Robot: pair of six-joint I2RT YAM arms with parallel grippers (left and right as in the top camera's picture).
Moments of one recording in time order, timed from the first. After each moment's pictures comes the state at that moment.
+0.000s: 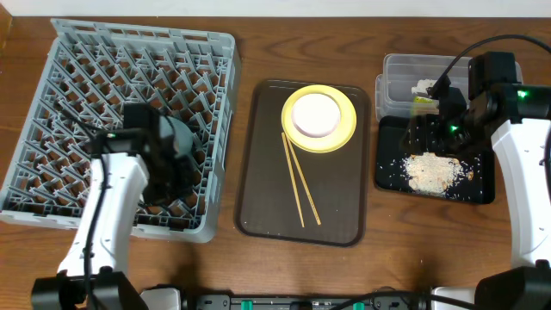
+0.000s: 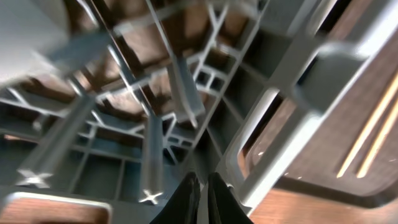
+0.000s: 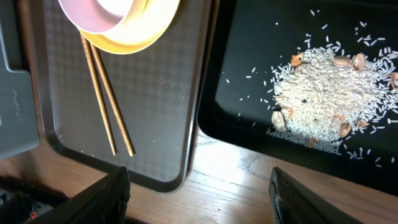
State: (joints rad) left arm 0.07 1.44 1.05 -1.17 0.21 -0.25; right arm -0.06 1.55 1.48 -1.32 -0.31 -0.02
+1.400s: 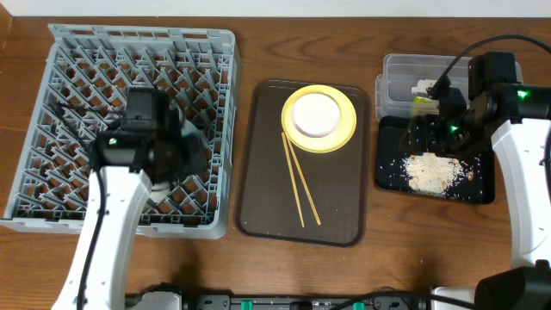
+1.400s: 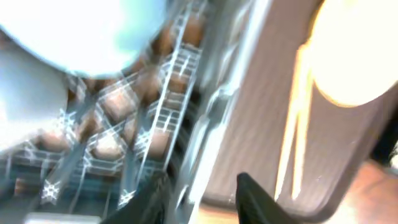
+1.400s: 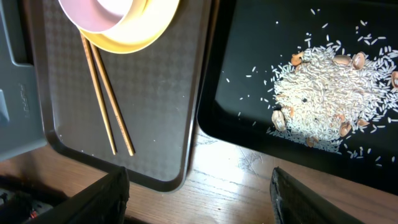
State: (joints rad) left arm -0.05 1.32 1.17 -1.06 0.23 -0.37; right arm -0.06 1.55 1.48 -1.33 -0.31 -0.02
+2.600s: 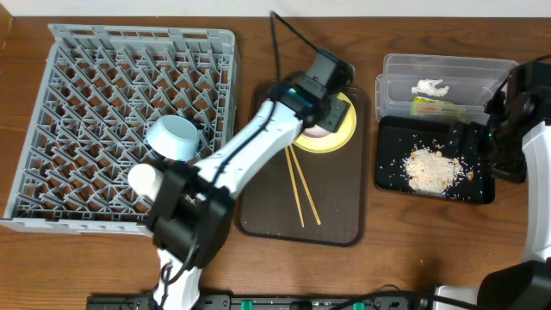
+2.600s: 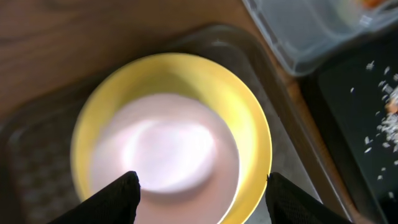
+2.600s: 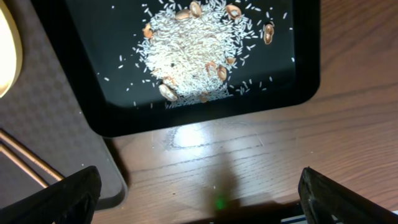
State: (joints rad) left arm -0.65 2.04 1.67 -0.62 0.02 -0.09; right arm -0.24 1.55 1.48 -1.41 -0.03 0.17
